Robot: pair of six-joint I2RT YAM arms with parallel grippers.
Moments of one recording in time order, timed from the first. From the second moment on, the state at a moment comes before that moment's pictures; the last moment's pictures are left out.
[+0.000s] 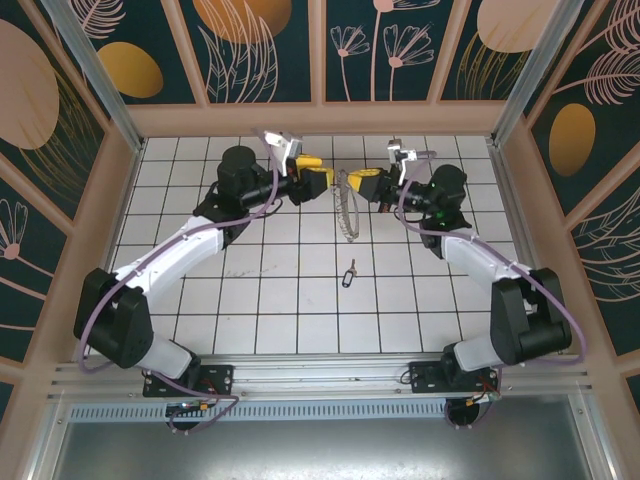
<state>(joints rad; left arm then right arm) -0.53 1.48 1.12 0.31 0.59 -0.38 0.30 1.40 0.83 0.80 -0.96 0.62</state>
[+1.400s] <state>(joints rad) -0.53 1.58 1.01 0.88 0.81 -0.90 0.45 1.31 0.76 0.87 -0.55 0.73</state>
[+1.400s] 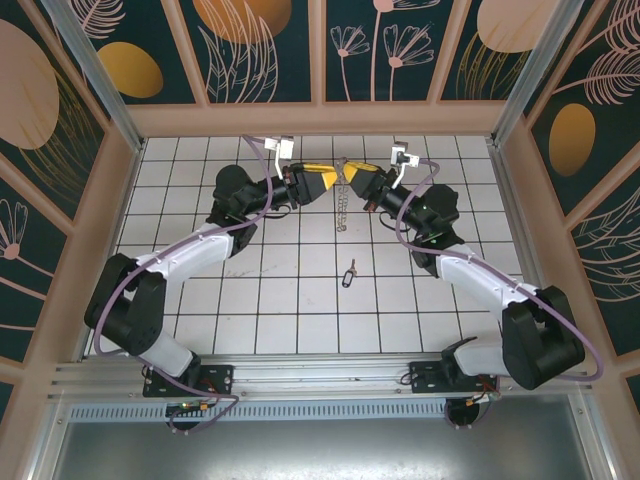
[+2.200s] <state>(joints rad) -0.53 1.62 1.02 0.96 0.82 -0.97 0.47 1.34 0.76 0.91 -0.57 0.74</state>
